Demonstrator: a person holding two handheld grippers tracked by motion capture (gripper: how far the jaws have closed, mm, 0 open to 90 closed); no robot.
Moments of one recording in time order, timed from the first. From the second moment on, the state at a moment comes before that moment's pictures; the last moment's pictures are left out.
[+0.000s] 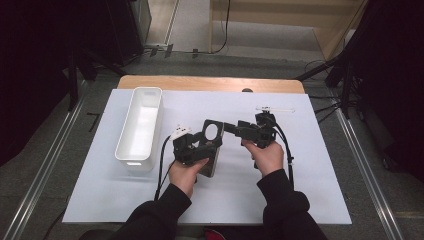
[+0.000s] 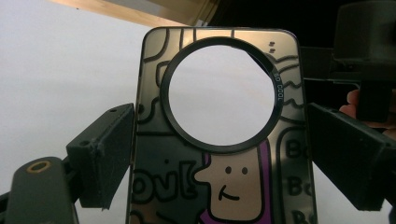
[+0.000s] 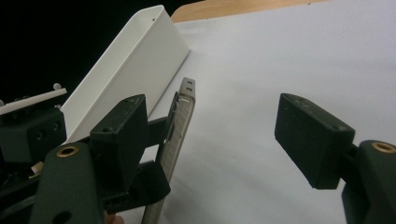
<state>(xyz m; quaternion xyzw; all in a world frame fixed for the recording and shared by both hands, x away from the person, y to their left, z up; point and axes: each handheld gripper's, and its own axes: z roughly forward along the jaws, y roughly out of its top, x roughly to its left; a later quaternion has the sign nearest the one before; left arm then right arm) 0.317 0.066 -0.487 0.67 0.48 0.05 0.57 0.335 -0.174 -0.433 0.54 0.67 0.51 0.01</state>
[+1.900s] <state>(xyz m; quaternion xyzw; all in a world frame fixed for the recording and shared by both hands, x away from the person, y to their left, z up) 0.324 0.066 -0.483 0.63 0.51 0.03 0.59 0.356 -0.138 -0.437 0.59 0.63 0.50 -0.05</state>
